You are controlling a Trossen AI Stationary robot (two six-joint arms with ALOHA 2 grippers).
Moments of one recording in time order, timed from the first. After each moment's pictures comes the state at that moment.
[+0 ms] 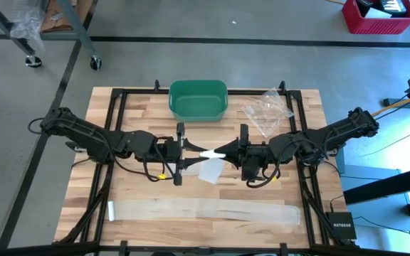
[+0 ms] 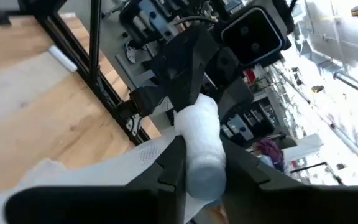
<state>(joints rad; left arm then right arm) -0.31 1.35 1.17 0.22 -0.34 0.17 0.39 1.32 1.28 -0.10 0.40 -0.97</state>
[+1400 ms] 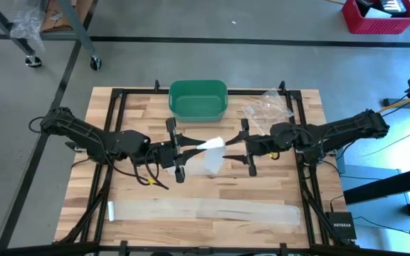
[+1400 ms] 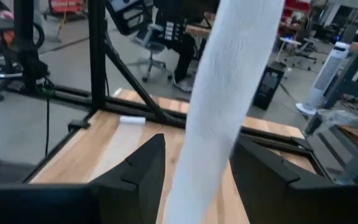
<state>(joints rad) -0.37 1.35 1.23 0.33 -0.54 0.69 0.21 1.16 0.95 0.08 0.08 -0.16</state>
